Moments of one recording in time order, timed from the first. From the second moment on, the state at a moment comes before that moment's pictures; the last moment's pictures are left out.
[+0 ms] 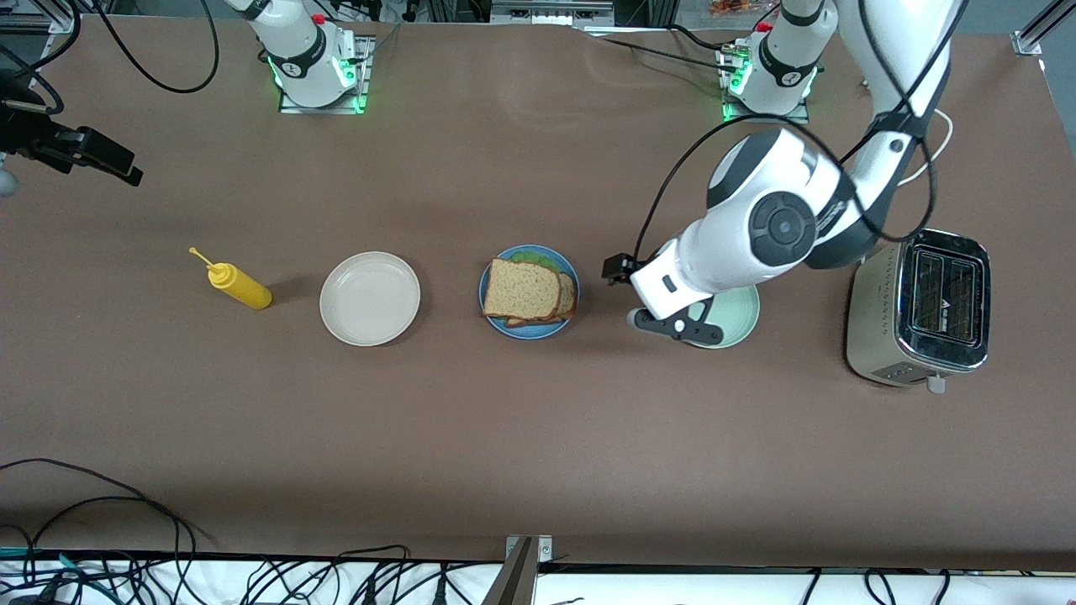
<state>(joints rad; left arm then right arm) -0.05 0.53 -0.52 -1.43 -0.05 1.85 -0.35 0.01 -0.08 -0.04 -1.69 0.00 1.54 0.15</state>
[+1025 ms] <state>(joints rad) -0.04 0.17 -0.25 -1.43 -0.05 1.50 -0.22 0.01 -0.09 -0.04 -1.68 0.00 1.51 0.15</state>
